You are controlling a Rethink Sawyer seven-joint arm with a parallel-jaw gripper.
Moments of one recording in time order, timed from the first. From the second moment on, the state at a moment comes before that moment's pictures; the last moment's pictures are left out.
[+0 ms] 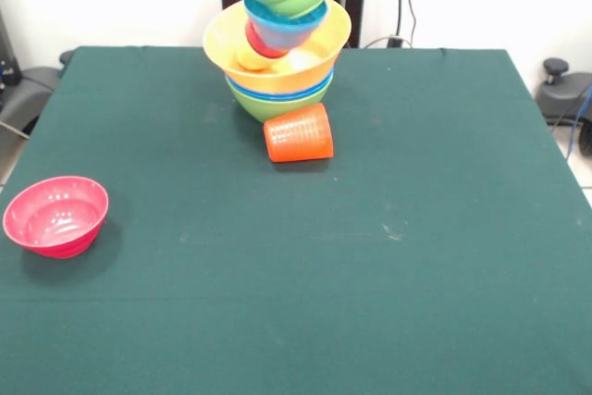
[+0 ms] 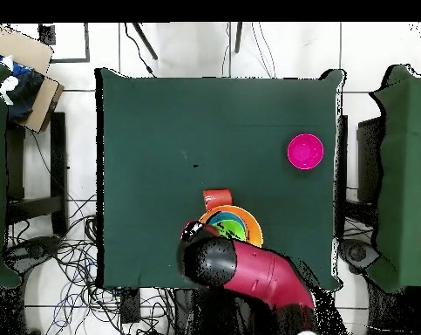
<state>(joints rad) -0.33 -1.02 0.02 2.18 0.03 0.46 1.86</state>
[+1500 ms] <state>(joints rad) -0.31 -1.06 0.02 2.23 0.03 0.47 1.86</state>
